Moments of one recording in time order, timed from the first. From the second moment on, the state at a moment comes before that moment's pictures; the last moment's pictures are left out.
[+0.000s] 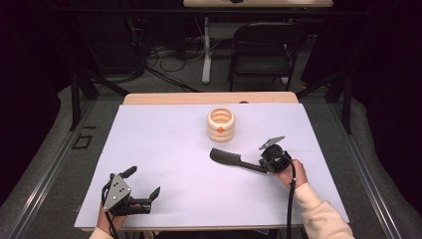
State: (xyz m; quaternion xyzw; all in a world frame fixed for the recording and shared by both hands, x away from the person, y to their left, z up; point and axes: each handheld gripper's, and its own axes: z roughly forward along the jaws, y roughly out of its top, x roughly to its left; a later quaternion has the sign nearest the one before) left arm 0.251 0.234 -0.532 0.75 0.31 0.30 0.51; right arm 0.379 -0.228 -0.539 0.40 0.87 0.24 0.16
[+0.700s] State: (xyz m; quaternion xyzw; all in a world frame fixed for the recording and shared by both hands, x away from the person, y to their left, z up) left arm 0.251 0.234 -0.532 0.75 0.31 0.29 0.51; right arm 0.376 -0.226 -0.538 0.39 0.87 0.24 0.16
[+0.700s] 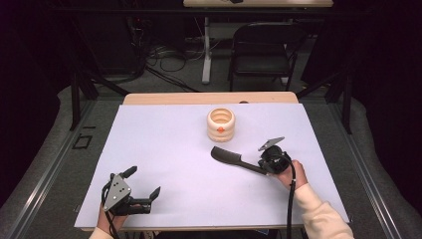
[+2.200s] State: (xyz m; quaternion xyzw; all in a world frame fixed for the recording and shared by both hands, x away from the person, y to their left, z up) left arm 0.251 0.233 -0.532 0.75 0.31 0.29 0.50; right arm 0.376 -0.217 -0.505 0.33 0.89 0.26 0.19
